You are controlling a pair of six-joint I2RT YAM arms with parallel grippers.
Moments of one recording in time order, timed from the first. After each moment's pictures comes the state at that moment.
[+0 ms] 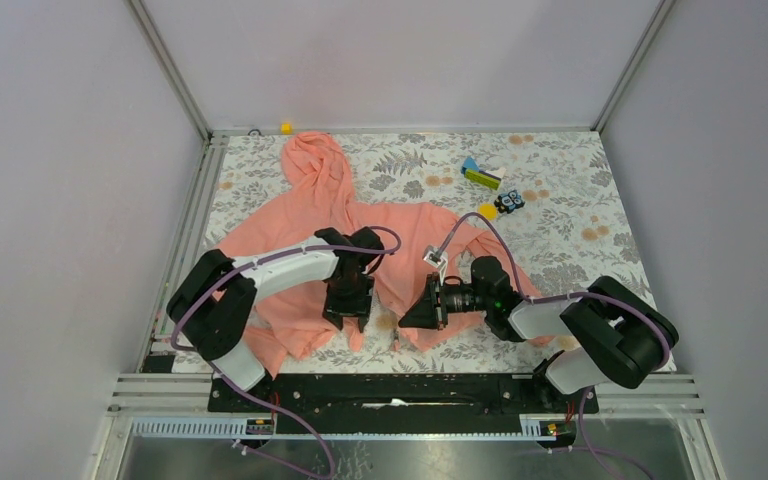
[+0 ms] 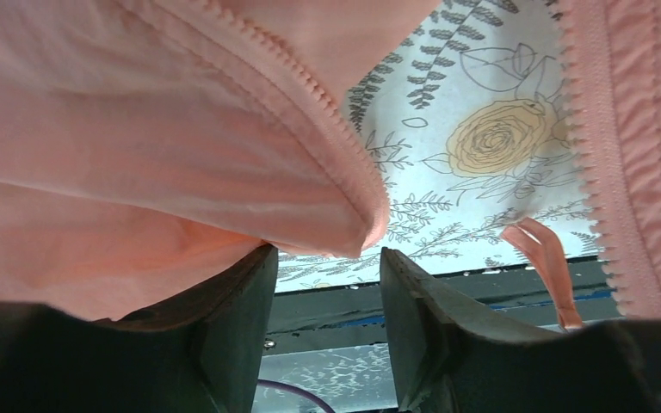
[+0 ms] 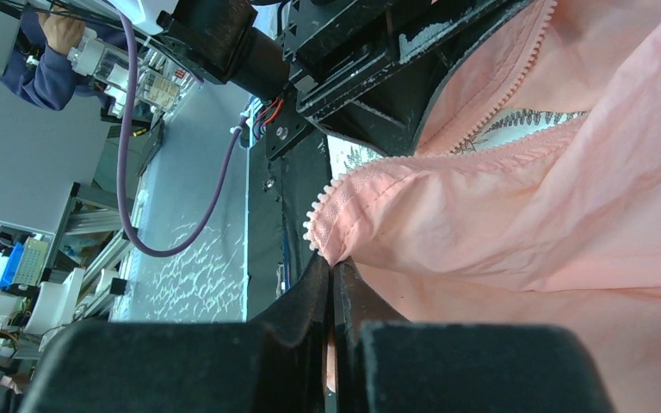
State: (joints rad) left arm -0.77 1.63 1.02 -0.96 0.11 -0.67; right arm 0.69 1.46 0.29 0.92 -0.88 0.60
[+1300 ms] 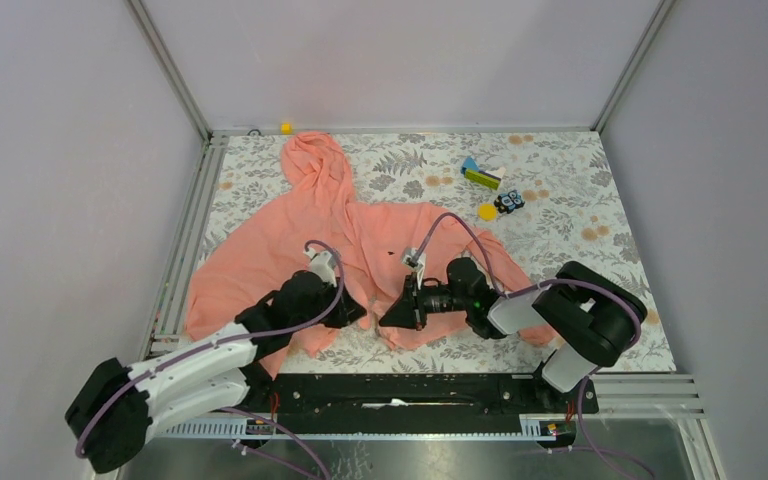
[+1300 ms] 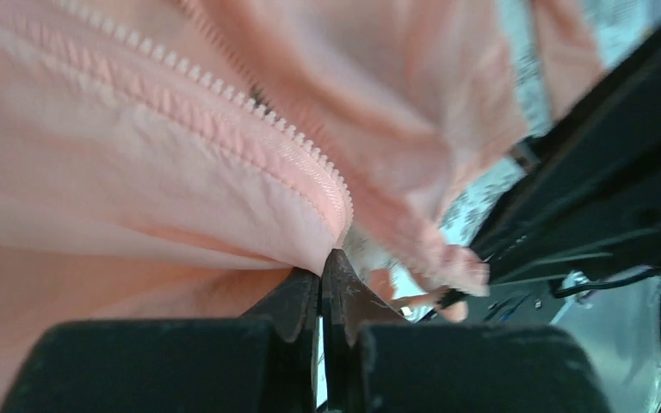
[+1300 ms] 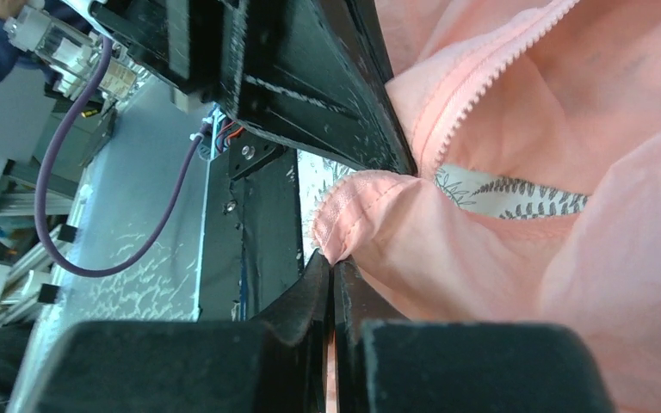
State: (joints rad) left arm -0.78 0.91 0.33 -0.08 0.09 -0.77; right arm 0.82 1.62 0.39 0.98 -0.75 0.51
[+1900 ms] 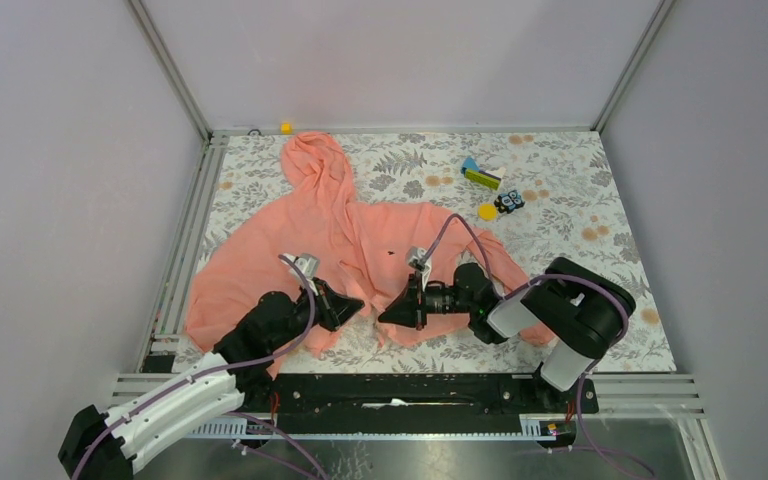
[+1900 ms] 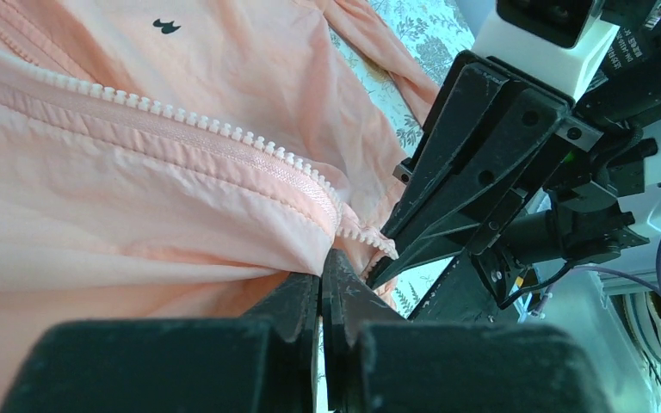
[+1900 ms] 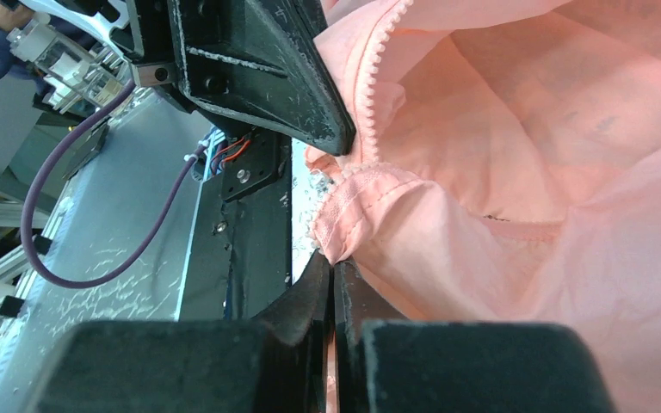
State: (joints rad) left arm -0.78 0.53 0.14 0.16 0.10 -0.70; right arm 0.82 1.68 0.35 1.23 -0.73 0.49
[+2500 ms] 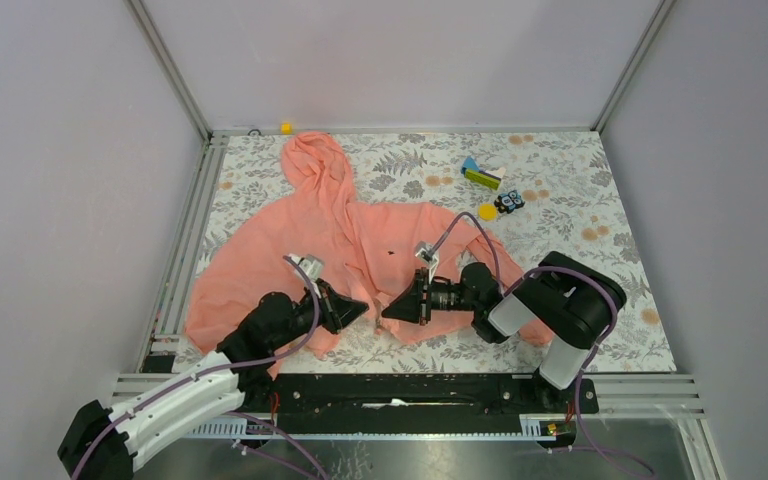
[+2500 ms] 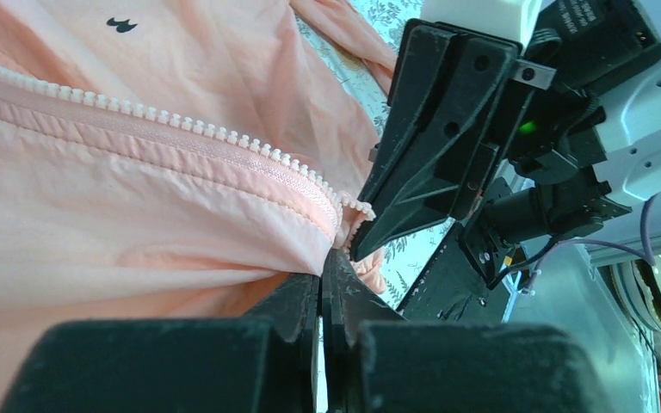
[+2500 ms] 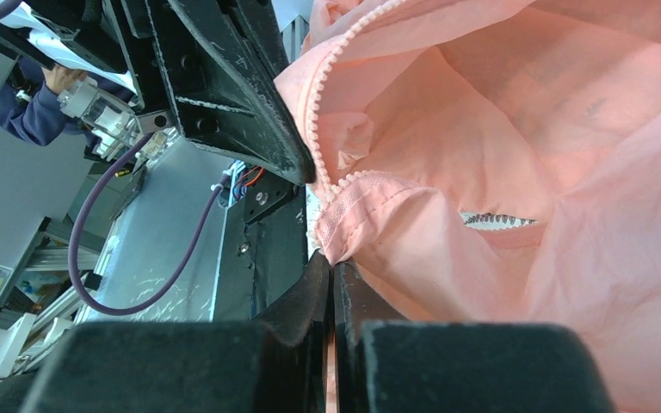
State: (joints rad) left arm -0.78 0.56 0.12 0.24 0.17 -0.67; right arm 0.77 1.74 0.33 1.37 -0.73 0.66
